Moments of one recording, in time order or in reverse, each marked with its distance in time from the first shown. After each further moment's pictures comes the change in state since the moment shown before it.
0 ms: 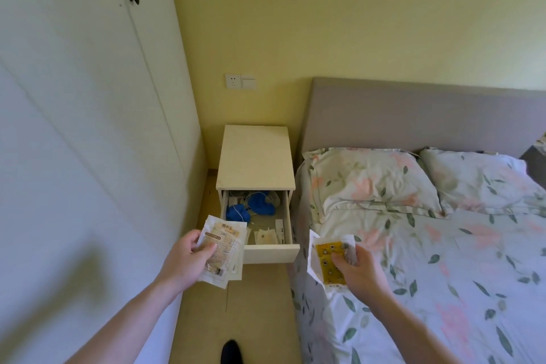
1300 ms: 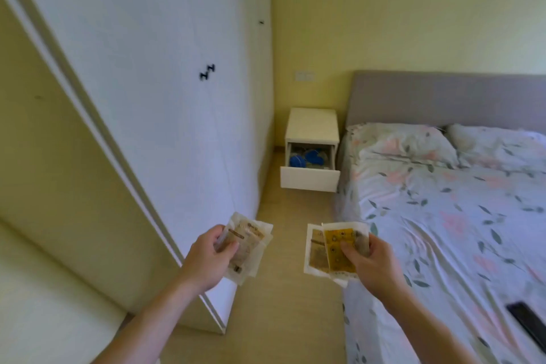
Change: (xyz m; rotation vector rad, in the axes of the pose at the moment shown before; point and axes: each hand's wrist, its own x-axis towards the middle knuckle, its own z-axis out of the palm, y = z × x) left_hand -0.727 -0.207 -0.039 0.113 0.205 0.148; right_hand -0.646 0.224 0.002 0.164 -0.108 -0.326
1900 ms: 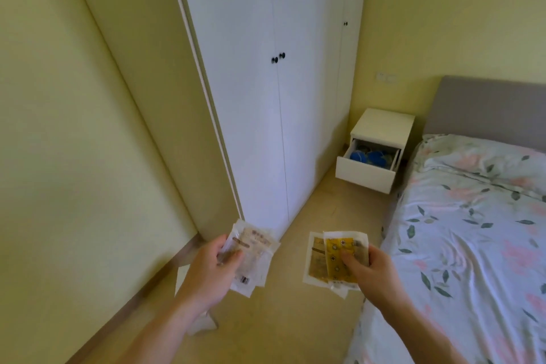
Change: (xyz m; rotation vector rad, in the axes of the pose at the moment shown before) left_hand -0.327 0.068 0.150 -0.122 0.367 -0.190; right_hand -0.140 0.081 -0.144 0.062 -0.422 -0.054
